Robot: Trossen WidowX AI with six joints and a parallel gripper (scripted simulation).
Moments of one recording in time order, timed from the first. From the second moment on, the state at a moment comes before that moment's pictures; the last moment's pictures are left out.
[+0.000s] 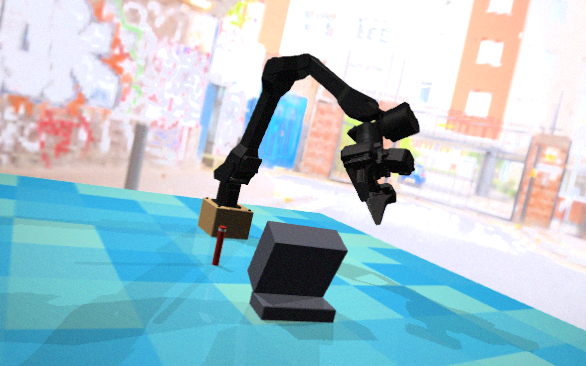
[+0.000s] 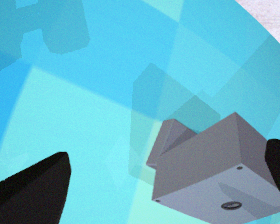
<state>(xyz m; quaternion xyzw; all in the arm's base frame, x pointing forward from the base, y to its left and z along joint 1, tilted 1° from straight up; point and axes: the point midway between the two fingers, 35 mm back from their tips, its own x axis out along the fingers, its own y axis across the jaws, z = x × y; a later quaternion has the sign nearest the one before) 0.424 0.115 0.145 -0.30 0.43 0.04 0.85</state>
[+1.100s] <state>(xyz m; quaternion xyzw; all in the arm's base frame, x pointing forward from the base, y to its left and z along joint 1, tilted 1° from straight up) 0.368 -0.030 0.094 -0.16 0.60 -0.01 0.79</state>
